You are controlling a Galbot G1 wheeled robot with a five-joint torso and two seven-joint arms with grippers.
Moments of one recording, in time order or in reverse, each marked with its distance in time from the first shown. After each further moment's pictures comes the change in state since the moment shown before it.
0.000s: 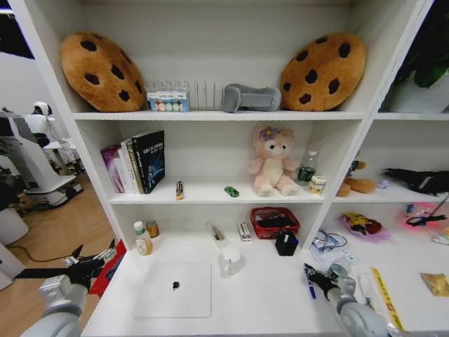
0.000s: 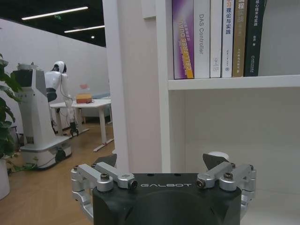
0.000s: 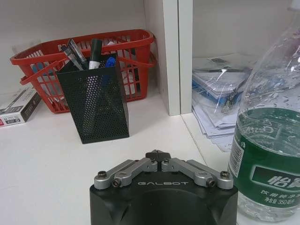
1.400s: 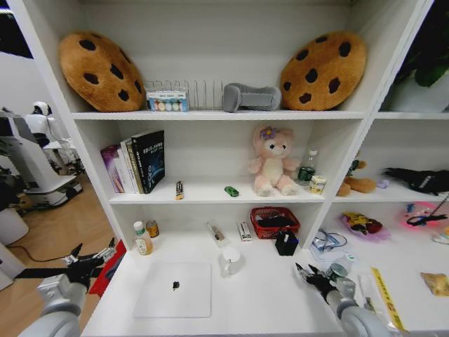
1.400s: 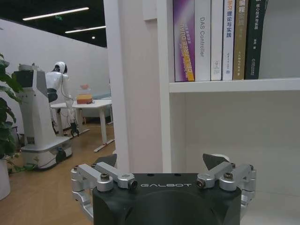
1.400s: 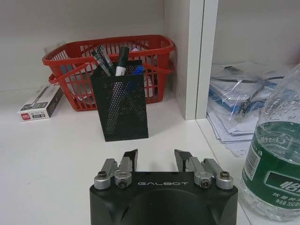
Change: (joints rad) left arm 0.008 0.002 -0.012 -0.011 -0.011 0.000 -0.002; right arm -0.078 -0.007 0.033 0.128 -0.037 -0.002 0.035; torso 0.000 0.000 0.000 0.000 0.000
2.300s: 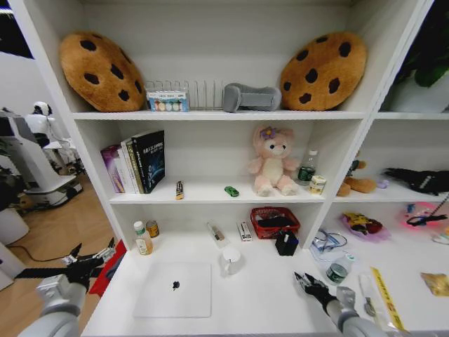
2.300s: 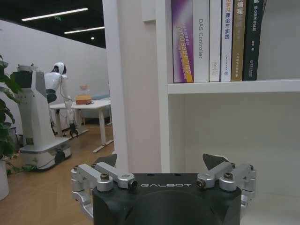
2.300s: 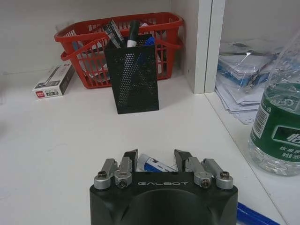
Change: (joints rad) left arm 0.001 0.002 0.001 -0.003 0.000 0.000 0.000; right arm -0.071 0.014 0.001 0.034 0.006 -0.016 -0.003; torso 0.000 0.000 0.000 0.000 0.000
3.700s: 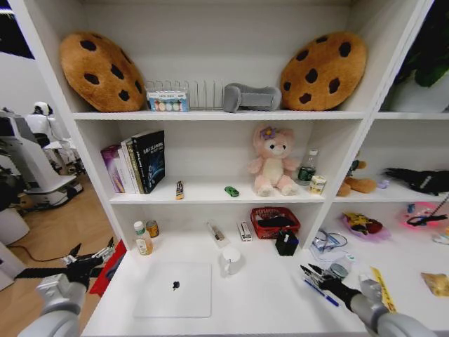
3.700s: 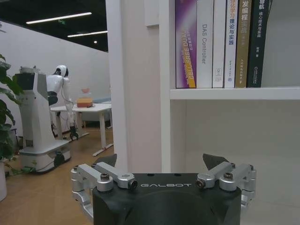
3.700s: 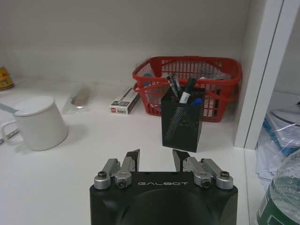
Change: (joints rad) left arm -0.048 -0.008 0.010 0.025 -0.001 -0.008 0.005; right arm -0.216 -0.163 0.349 0.054 -0.011 -0.011 -0.569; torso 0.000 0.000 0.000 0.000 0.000
